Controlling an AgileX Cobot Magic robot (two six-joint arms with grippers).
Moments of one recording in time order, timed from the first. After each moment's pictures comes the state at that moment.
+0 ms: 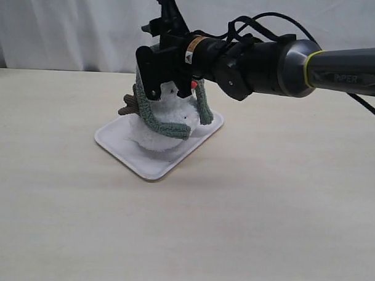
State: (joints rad) left arm -0.03 0.00 0.00 -0.01 0.33 0.08; right arm 0.54 2.07 -1.52 -0.31 -0.19 -1.30
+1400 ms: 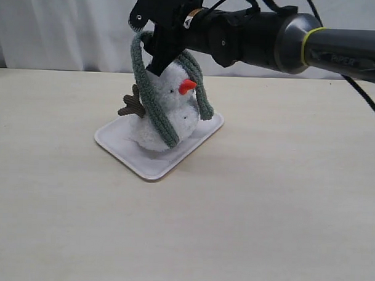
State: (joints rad) left arm -0.03 0.00 0.00 -0.01 0.33 0.08; right arm 0.54 2.10 -1.70 0.02 0.02 -0.82
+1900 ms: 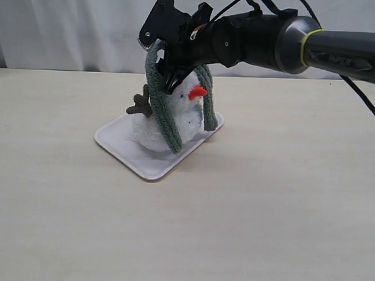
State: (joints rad) left arm -0.03 0.00 0.00 -0.01 0.33 0.08; right arm 0.52 2.12 -1.72 0.02 0.24 -0.80
